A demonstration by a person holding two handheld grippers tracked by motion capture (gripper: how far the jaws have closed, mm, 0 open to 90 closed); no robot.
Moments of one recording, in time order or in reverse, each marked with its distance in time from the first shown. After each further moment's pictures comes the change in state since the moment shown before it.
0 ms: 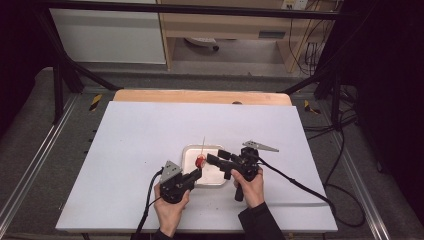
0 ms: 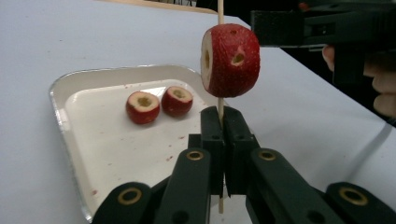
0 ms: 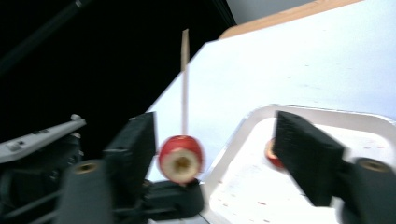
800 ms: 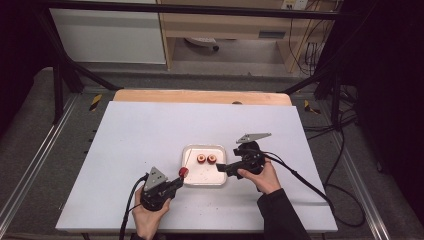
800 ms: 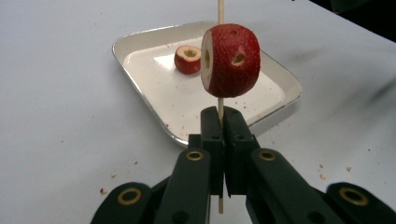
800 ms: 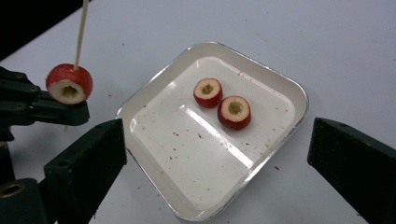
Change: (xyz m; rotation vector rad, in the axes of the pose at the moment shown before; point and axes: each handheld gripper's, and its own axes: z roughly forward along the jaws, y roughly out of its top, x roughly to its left) left arm 0.027 -0.013 -0.037 0.125 0.058 0.126; right arm -0.019 0.023 0.000 0.373 -0.163 -0.330
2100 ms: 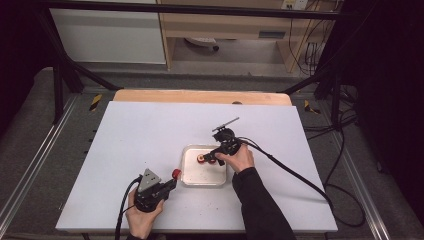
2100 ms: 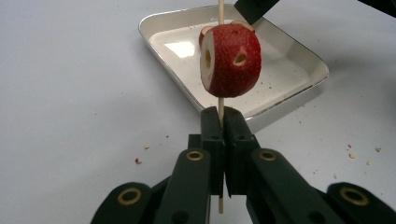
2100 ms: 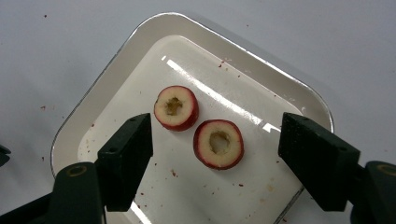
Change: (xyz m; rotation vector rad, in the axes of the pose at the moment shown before) left arm 0.014 -0.011 -0.005 0.024 0.027 -0.007; right arm -0.008 0.043 0.076 0.287 -0.094 0.115
